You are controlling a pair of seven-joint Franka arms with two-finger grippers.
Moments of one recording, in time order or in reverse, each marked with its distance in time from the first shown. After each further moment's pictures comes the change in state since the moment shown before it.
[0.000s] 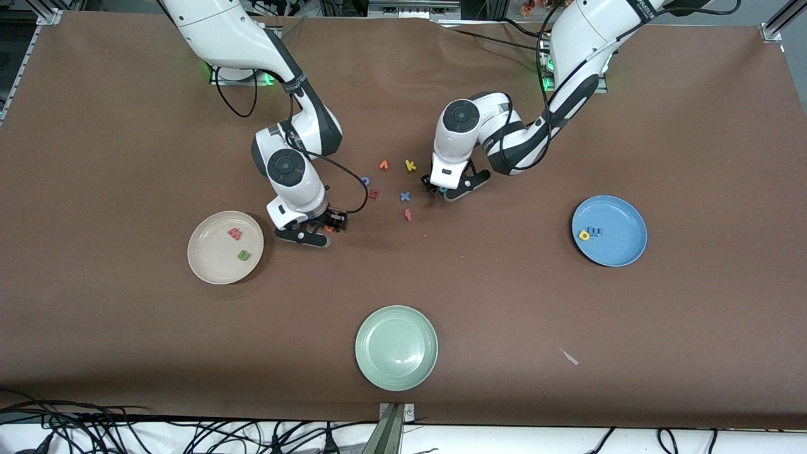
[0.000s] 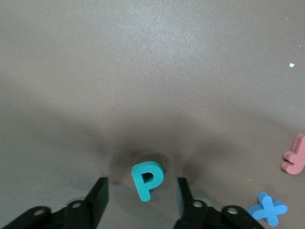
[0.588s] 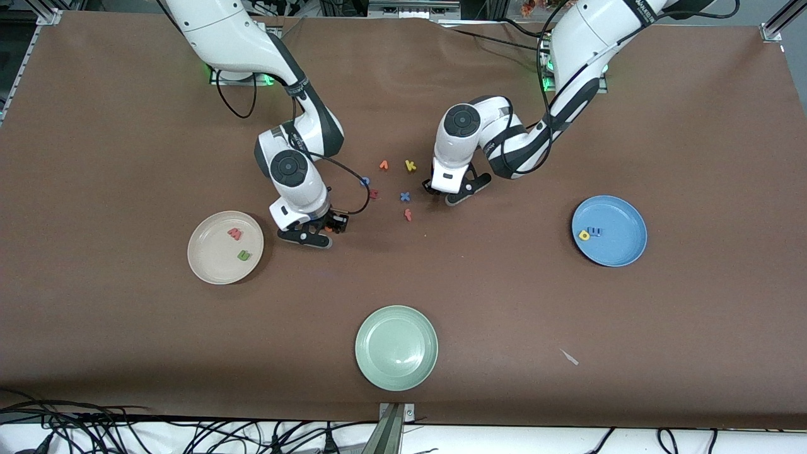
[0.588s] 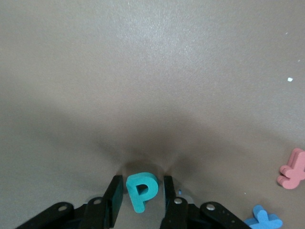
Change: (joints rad) left arm -0.003 0.020 0.012 0.022 0.000 -0.001 -0.004; right arm 0.008 0.021 0.000 0.000 0.000 0.034 0.001
